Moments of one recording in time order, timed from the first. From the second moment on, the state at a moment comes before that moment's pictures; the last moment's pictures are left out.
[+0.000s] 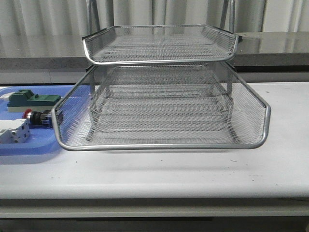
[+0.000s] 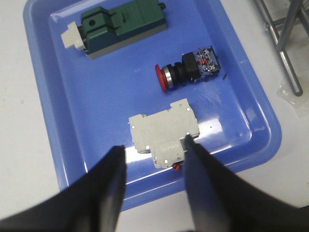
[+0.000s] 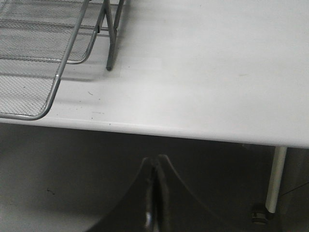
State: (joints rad) left arm -0.03 1.48 -1.18 -0.02 0.75 0.32; right arm 0.09 0.31 -0.61 -0.02 0.97 0.05
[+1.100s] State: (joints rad) left arm -0.03 1.92 -1.65 -0.25 0.95 0.91; right arm 0.09 0.31 -0.61 -0.02 0.97 0.05
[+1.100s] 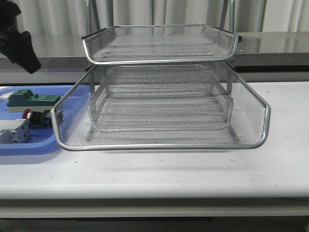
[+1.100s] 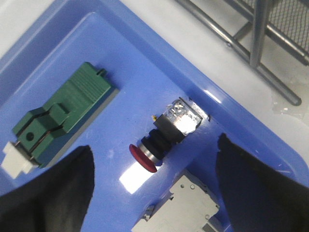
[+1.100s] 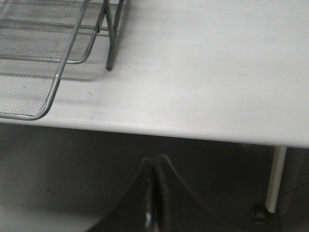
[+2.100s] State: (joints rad) left arm -0.04 2.22 -1.79 -0.26 1.02 1.14; right arm 0.09 0.31 -0.61 -0.02 0.97 0.05
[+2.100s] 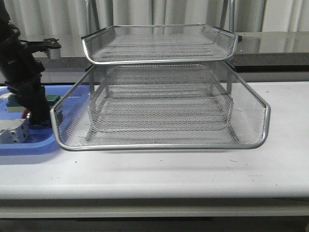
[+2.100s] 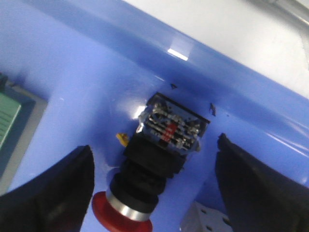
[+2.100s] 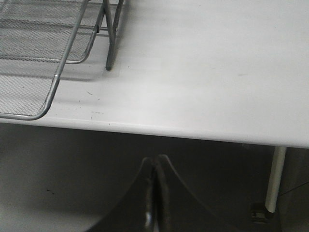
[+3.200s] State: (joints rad) left arm -0.06 2.29 -2.05 -0.25 1.21 1.12; right arm 0.09 0.31 -0.61 -0.02 0.97 0.05
